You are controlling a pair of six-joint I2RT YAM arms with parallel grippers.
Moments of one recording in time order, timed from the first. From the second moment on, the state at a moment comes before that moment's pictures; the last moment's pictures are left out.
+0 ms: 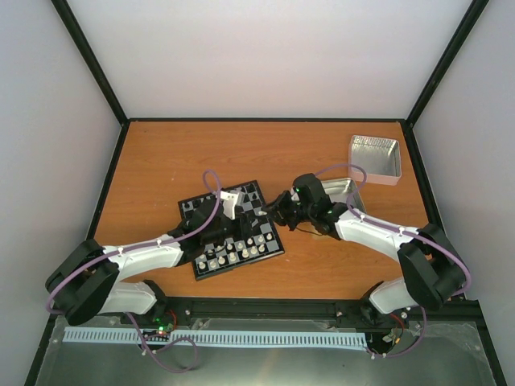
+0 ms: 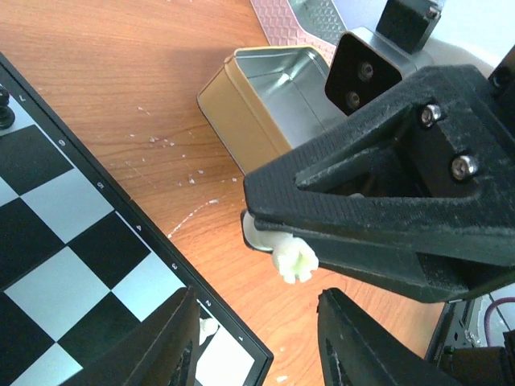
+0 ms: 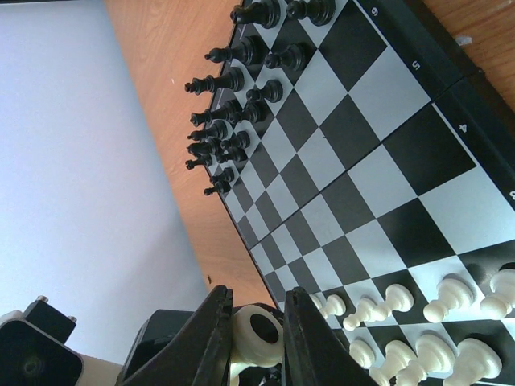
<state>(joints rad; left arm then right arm) -0.76 1.27 0.46 0.38 0.25 -0.68 0.67 1.43 0.77 0.02 -0.41 1.42</state>
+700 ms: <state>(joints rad) -0.76 1.29 0.50 0.38 0.21 -0.67 0.68 1.44 0.77 0.02 -0.43 1.40</state>
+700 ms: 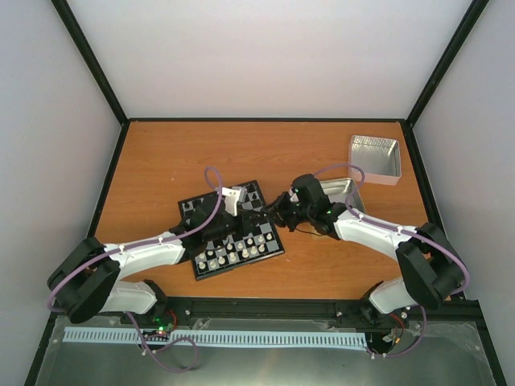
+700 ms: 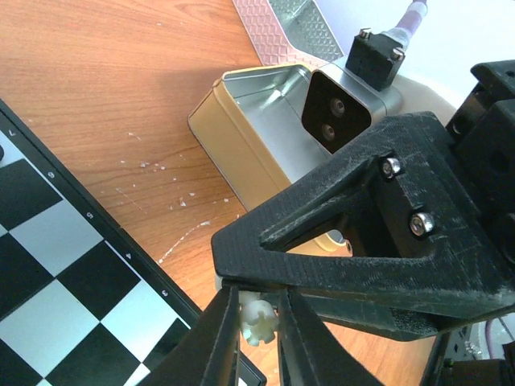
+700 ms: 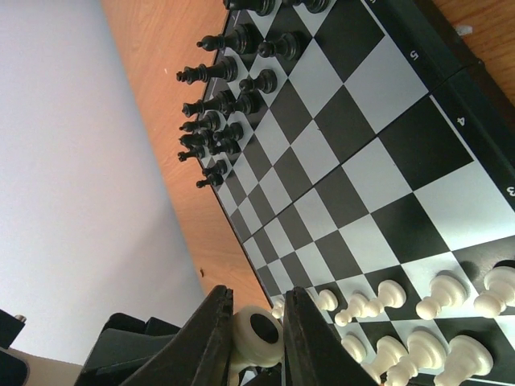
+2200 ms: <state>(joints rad) -1.02 1.66 1.13 -0.60 0.07 -0.58 0.56 0.91 0.69 -0.49 0.27 1.08</state>
